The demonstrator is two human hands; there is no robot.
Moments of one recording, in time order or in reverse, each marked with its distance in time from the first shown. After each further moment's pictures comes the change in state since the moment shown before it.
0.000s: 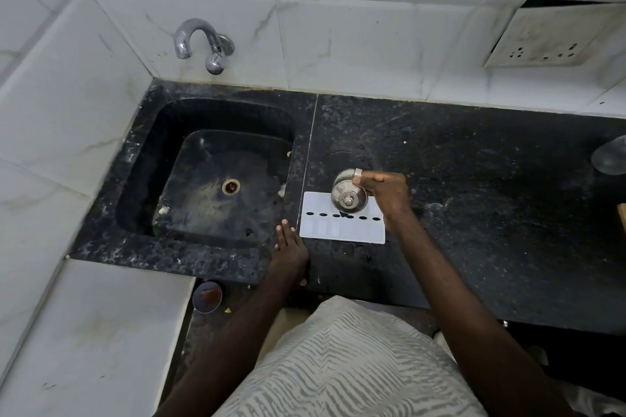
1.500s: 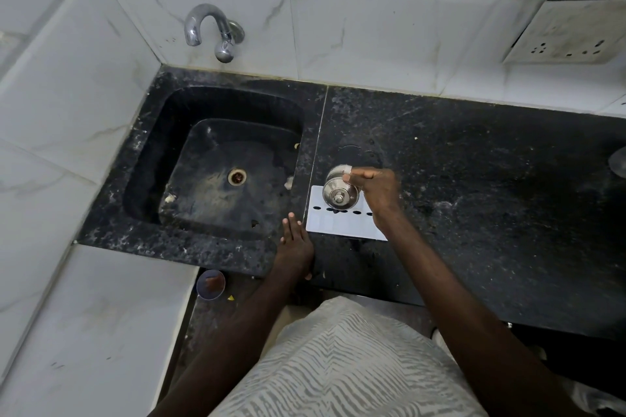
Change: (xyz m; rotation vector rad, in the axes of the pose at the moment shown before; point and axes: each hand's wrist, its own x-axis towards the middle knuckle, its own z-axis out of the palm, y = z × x) left_hand -0.001 -0.001 -0.003 -0.044 -0.023 0.004; right_hand -0.008 -0.003 0.039 -0.054 -0.013 -0.041
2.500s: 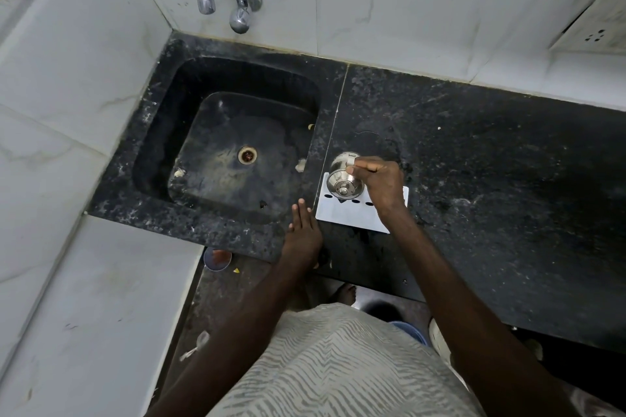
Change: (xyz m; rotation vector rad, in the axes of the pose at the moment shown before) left_hand -0.003 0.004 -0.006 -0.065 -0.025 -0.036; right_hand 0.009 0.012 0.017 -0.149 -0.083 -0.109
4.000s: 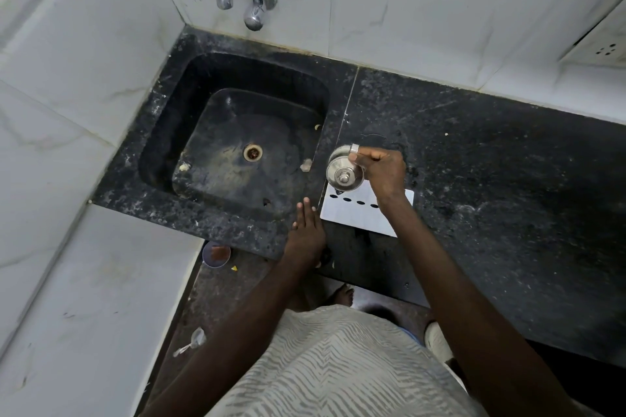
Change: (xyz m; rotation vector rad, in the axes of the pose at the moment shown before) left_hand -0.008 -0.002 -0.006 -0.031 0.025 0.008; right_hand 0.019 -0.013 0.015 -0.015 0.013 0.037
